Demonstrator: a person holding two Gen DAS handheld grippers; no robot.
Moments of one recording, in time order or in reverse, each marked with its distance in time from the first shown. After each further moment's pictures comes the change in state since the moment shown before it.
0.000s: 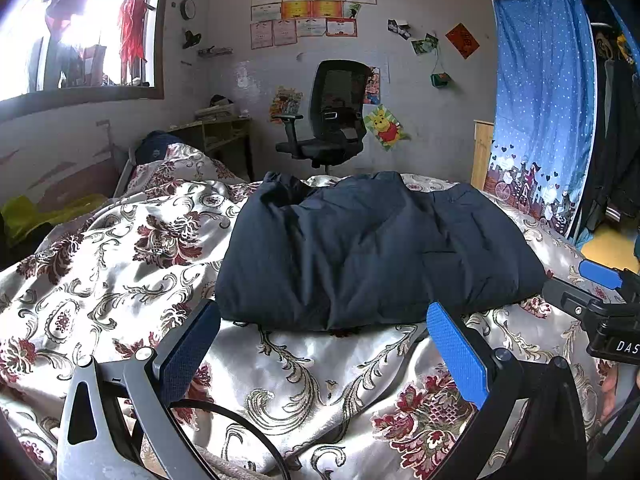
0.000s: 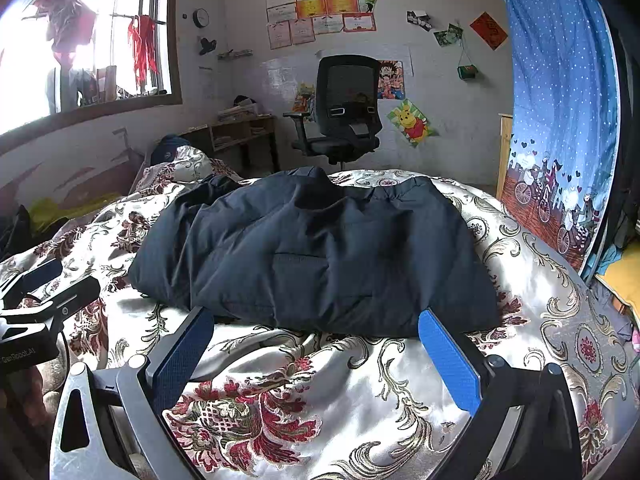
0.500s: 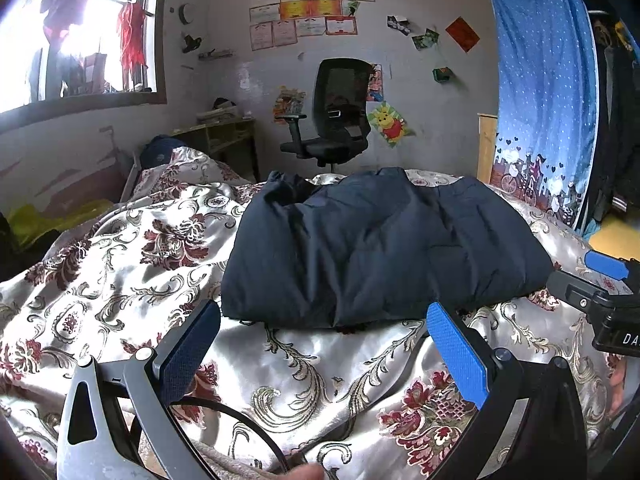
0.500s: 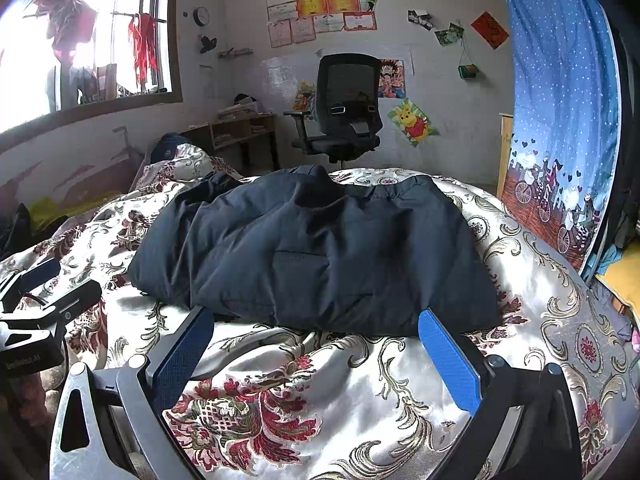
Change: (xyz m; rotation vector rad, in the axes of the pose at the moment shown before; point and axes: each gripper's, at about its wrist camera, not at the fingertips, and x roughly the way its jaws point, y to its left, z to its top) left arm 0.001 -0.004 -0.001 0.034 0.002 0.038; right arm 0.001 0.001 0.000 0.000 0.001 -0.001
